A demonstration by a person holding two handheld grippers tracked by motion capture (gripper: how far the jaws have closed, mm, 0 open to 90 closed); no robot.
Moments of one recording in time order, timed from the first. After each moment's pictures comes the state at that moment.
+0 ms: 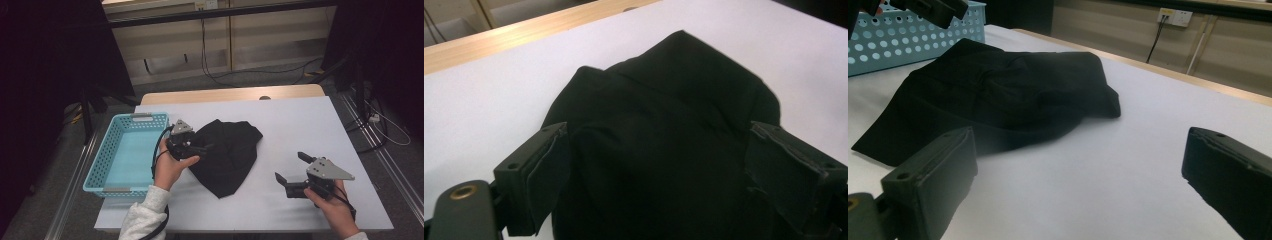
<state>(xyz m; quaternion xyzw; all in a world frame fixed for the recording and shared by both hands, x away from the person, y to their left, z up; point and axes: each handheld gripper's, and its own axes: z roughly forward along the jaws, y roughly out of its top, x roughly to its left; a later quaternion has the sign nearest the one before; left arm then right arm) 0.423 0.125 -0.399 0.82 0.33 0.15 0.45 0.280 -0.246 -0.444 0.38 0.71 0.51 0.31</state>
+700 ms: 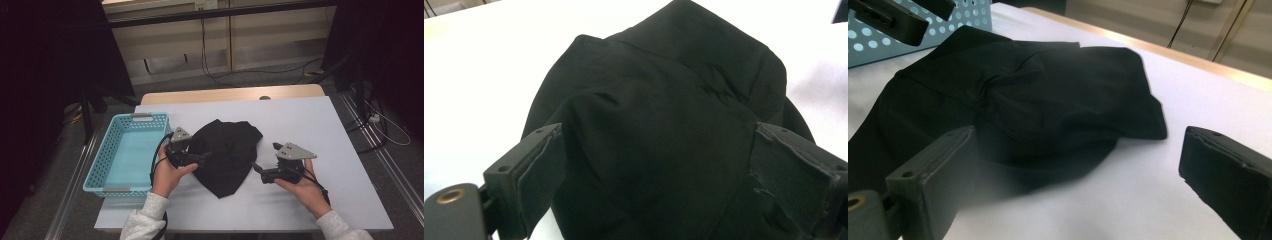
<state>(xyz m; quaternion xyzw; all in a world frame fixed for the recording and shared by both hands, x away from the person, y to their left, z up) 0.412 0.131 -0.412 0.83 0.33 0.14 0.43 0.333 -0.197 -0.446 0.38 0.74 0.48 0.27</state>
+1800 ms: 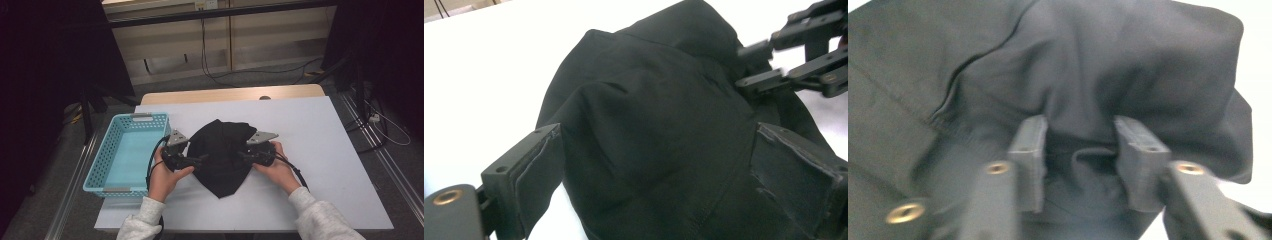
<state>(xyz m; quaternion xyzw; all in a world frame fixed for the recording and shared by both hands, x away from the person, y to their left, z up) 0.403 0.141 -0.411 0.82 0.33 0.15 0.43 0.401 -0.149 -0.466 0.37 0.82 0.39 0.20</state>
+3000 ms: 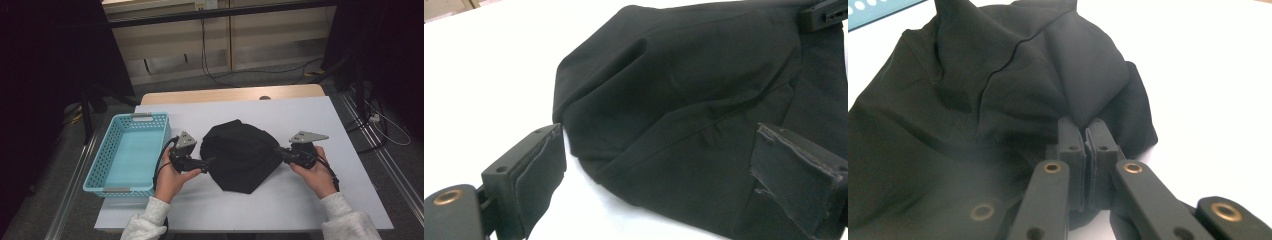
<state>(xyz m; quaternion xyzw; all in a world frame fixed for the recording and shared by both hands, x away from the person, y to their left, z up) 0.400 0.121 -0.416 0.84 0.31 0.15 0.43 0.358 -0.244 -0.441 0.45 0.76 0.43 0.20</state>
